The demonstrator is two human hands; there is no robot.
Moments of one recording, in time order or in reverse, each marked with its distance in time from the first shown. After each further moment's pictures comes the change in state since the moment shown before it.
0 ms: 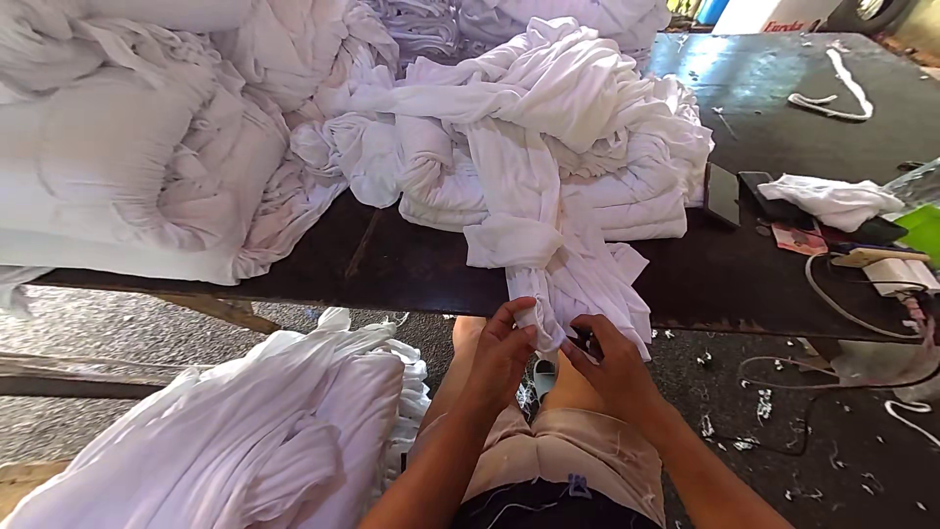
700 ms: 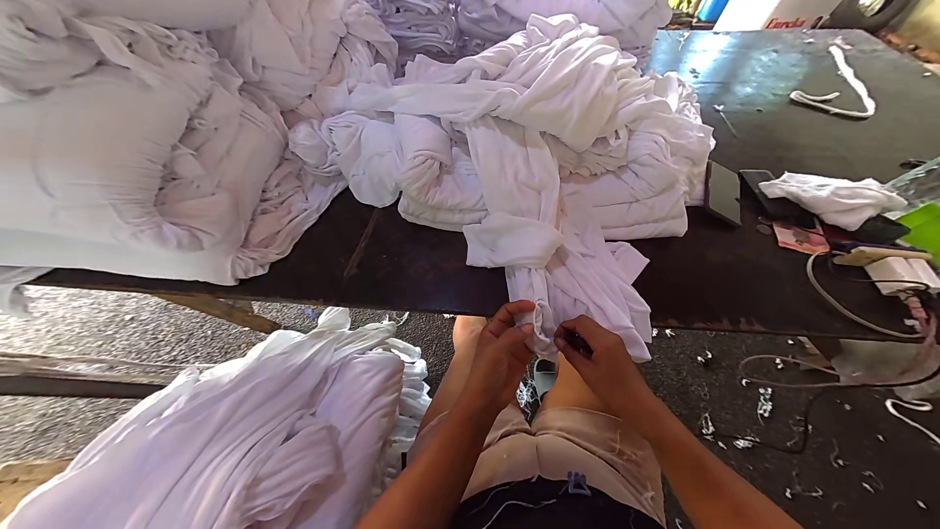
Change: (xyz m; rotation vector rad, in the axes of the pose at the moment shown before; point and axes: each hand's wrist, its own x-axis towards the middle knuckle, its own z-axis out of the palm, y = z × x) left_hand 0.001 0.000 -0.001 -0.038 0.000 -0.024; right_hand 0.010 -0.006 0.007 0.126 -0.115 0.052
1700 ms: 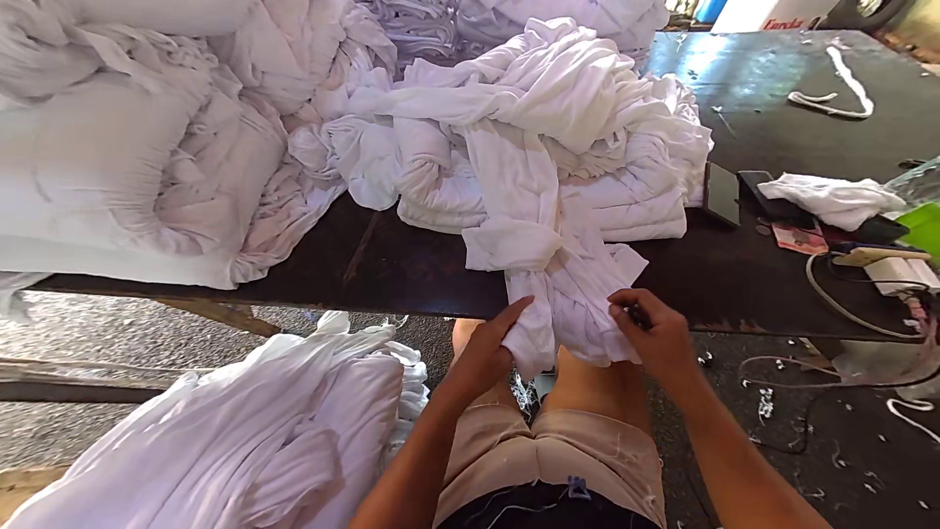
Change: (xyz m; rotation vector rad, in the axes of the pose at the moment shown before) left_hand 0.010 0.033 -0.022 1.111 -0.294 0.205; right_hand 0.009 0.020 -0.053 -0.032 0.254 -0.006
